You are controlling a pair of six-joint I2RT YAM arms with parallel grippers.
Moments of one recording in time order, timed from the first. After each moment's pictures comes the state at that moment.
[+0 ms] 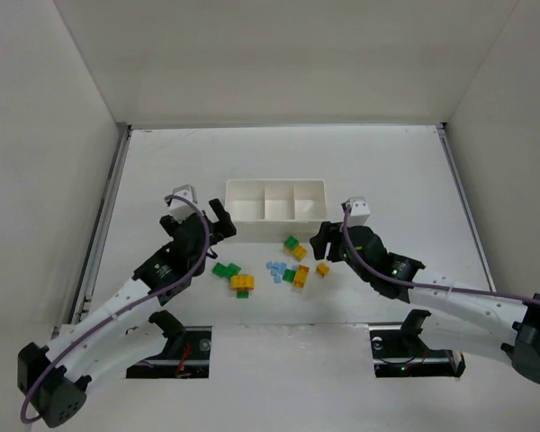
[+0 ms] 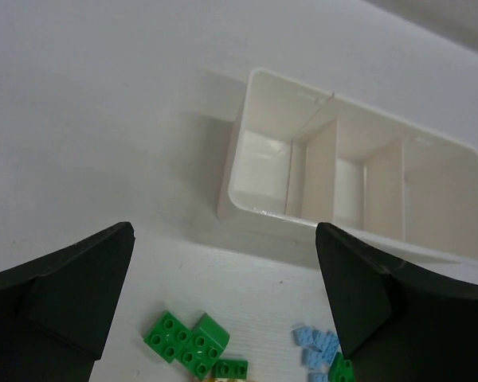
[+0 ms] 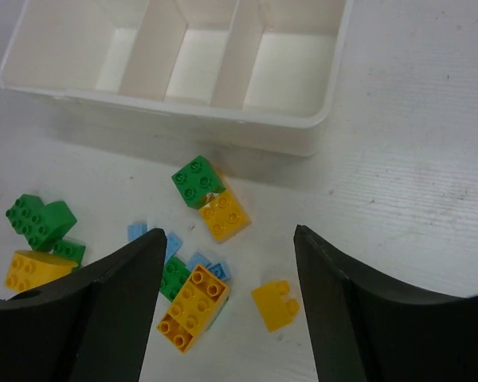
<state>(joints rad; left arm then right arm) -0.70 0.74 0.61 -0.30 -0.67 -0.65 0.90 1.00 0.56 -0.04 0.43 0.55</state>
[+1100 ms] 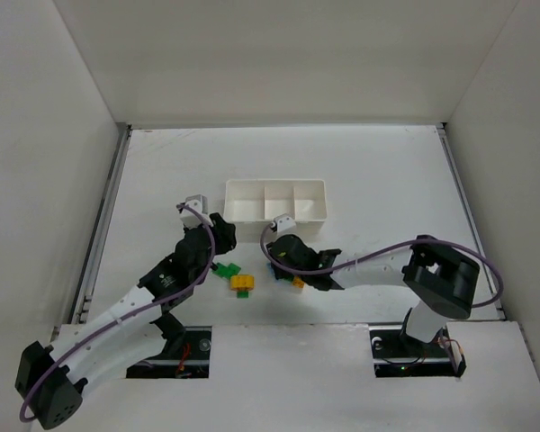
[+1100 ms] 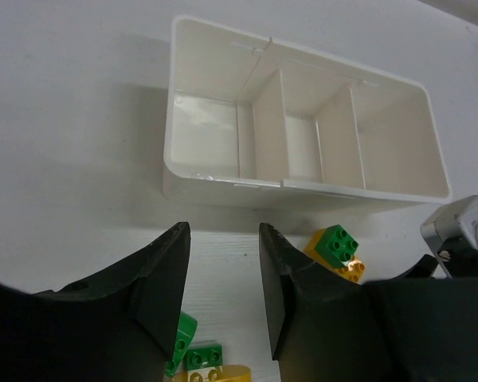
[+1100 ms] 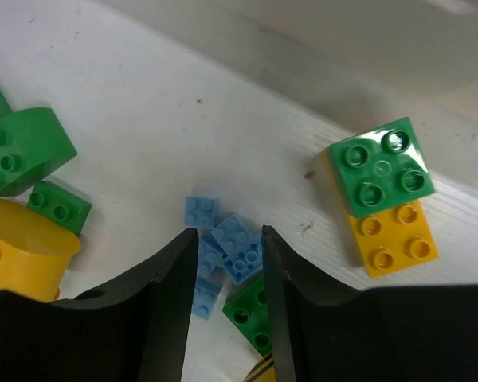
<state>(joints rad) -0.74 0.75 0.47 -0.10 -0.51 -0.61 1.09 1.64 0.82 0.07 0.37 0.51</state>
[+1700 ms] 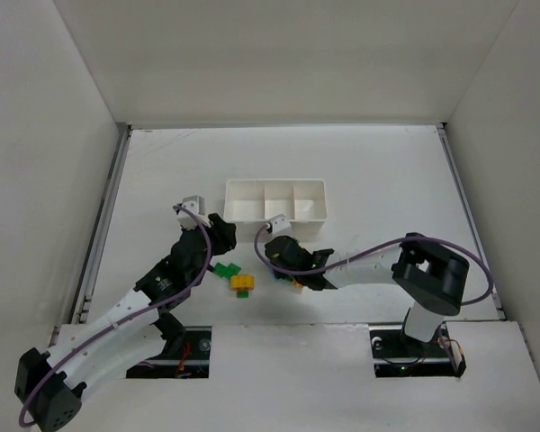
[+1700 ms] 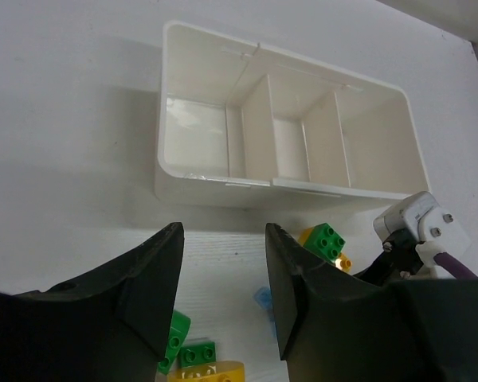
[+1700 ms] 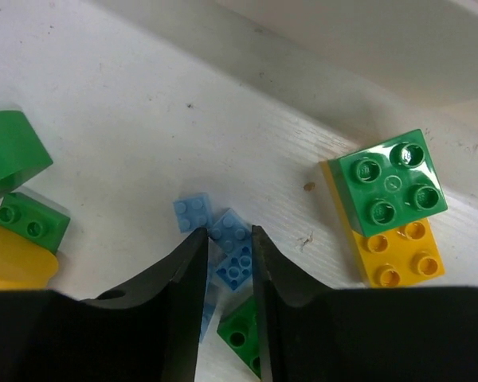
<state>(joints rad) -0.73 0.69 0.45 -0.10 -0.48 -0.62 1.11 1.72 0.86 0.06 0.41 0.48</state>
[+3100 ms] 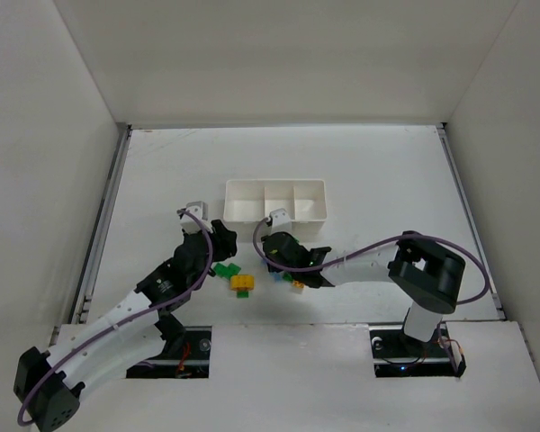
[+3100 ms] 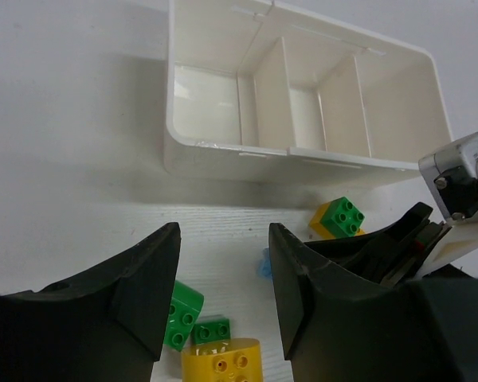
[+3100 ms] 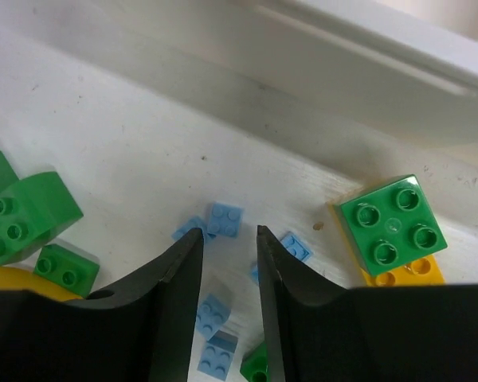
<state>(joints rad) -0.75 0.68 0.43 -0.16 -0.48 -0.62 1.10 1.74 0.89 0.12 0.45 0.52</state>
